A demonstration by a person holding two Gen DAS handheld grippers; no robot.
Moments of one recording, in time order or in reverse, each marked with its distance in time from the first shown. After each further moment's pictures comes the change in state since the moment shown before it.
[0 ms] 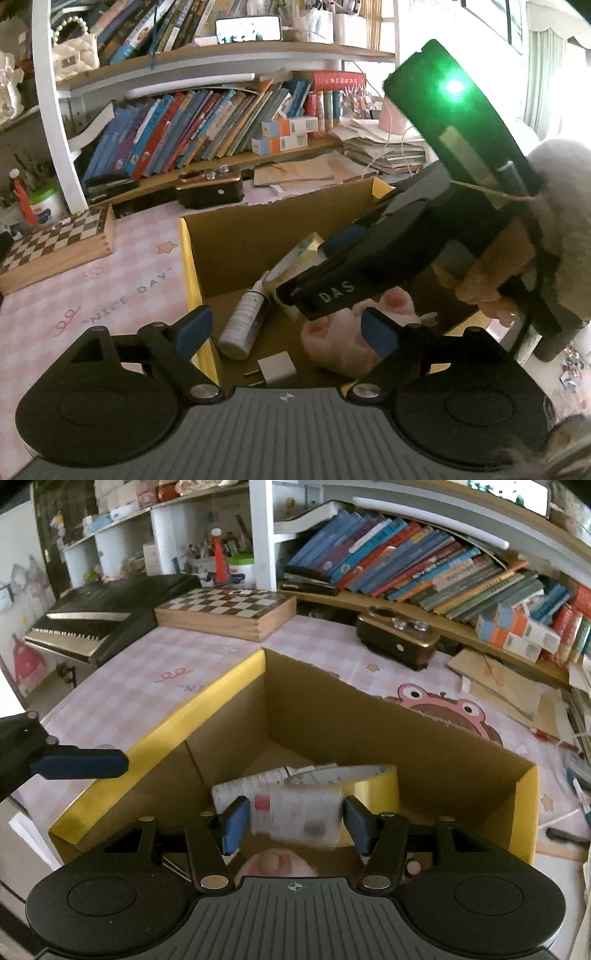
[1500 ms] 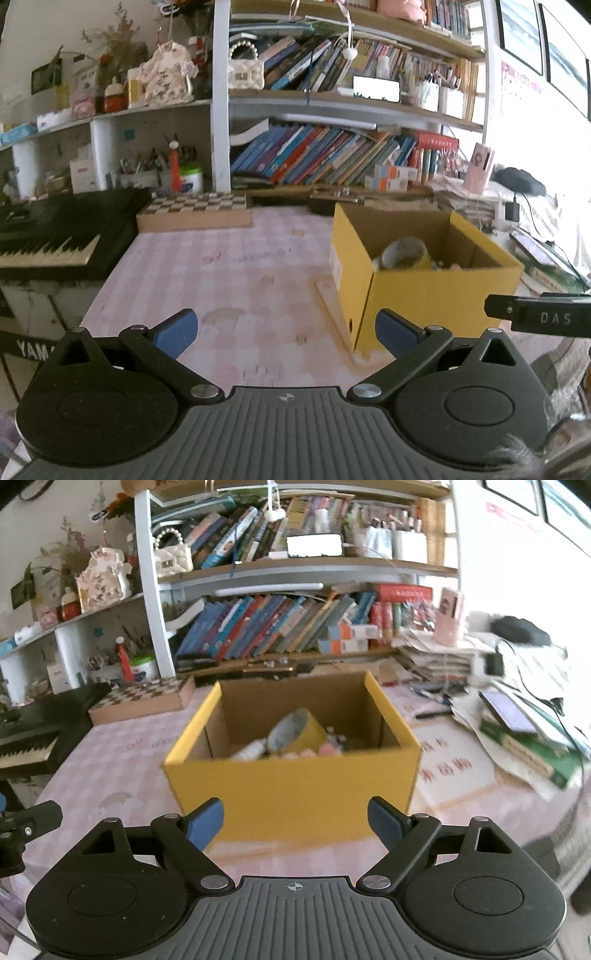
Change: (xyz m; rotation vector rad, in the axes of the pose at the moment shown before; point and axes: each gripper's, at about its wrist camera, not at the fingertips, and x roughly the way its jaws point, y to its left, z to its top) left arm -0.178 0.052 -0.115 -0.245 -0.132 0.258; right arm -0.140 0.137 -0.131 0.445 -0.295 -0.407
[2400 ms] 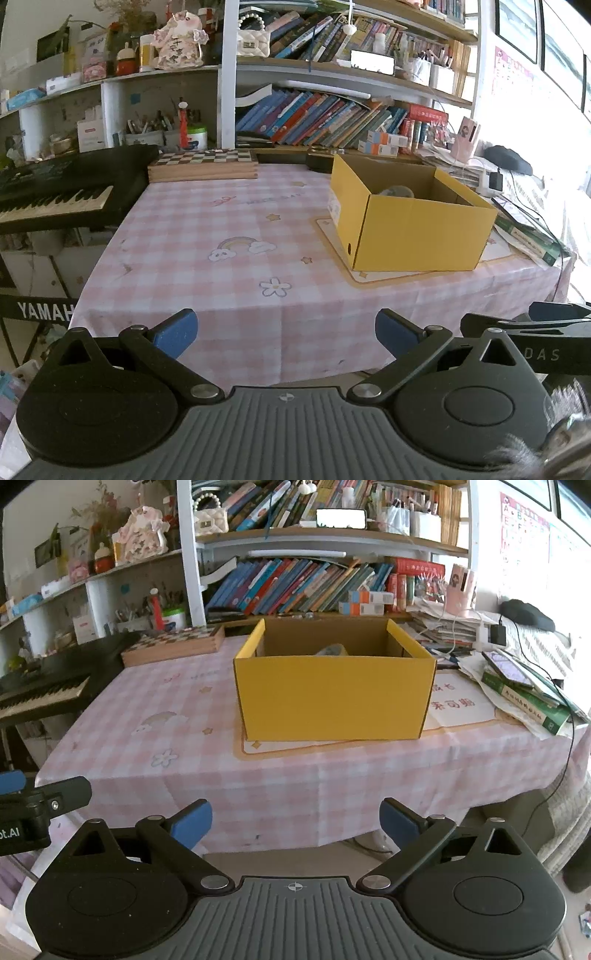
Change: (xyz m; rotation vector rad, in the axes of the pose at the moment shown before) left arm -0.058 0.030 -0.055 -0.013 0.091 -0.044; right arm -0.061 0.045 -0.071 -0.058 0.089 0.011
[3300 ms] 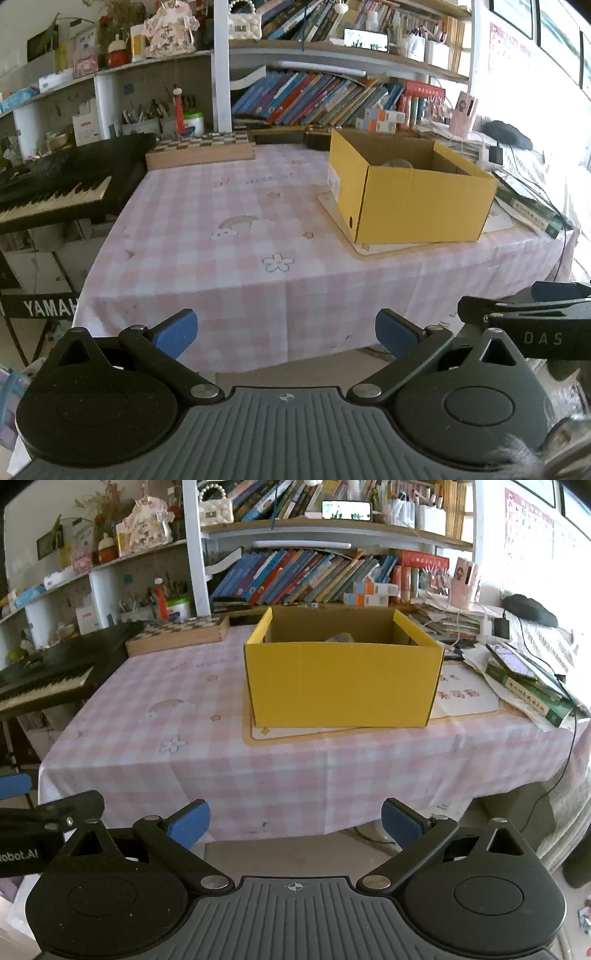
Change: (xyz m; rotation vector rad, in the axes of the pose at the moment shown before) left arm 0.001 -0.002 -0.007 0.045 0.066 0.012; right arm -0.001 0.009 -0.008 -0.005 0.029 0.004
